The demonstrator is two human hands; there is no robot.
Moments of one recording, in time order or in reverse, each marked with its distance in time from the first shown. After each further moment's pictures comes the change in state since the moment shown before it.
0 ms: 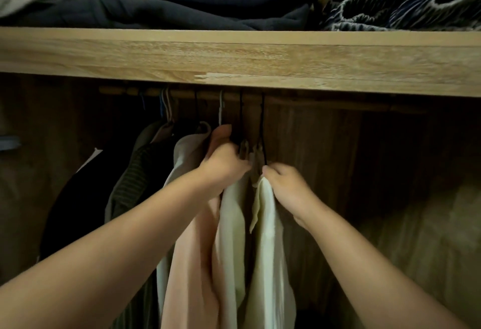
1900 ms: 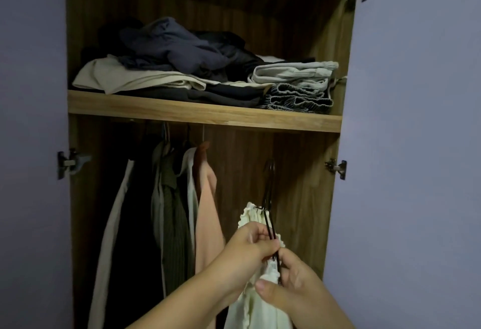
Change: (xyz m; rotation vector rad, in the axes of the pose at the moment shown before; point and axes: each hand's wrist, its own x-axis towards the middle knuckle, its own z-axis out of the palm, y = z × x) left_hand -0.355 0.019 -0.123 -0.705 -0.633 -0.017; right_hand -0.409 -0.136 0.130 0.390 0.027 0.097
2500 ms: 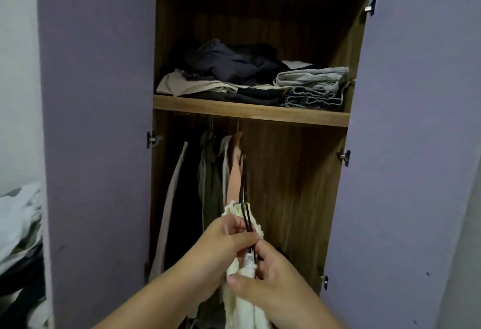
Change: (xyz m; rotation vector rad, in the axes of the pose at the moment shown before) left_hand -0.211 0.050 0.083 0.017 0.313 -0.043; right_hand -0.175 -0.050 0.046 -0.103 -0.222 0.042
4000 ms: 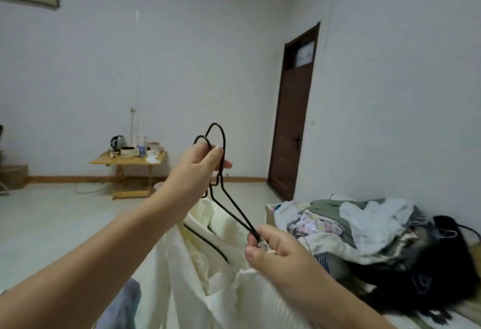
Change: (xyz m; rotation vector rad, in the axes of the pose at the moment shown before) left_hand -0.432 0.133 -0.368 0.643 1.596 0.218; right_hand 0.000 -0.096 0.513 0.301 -1.294 -0.493
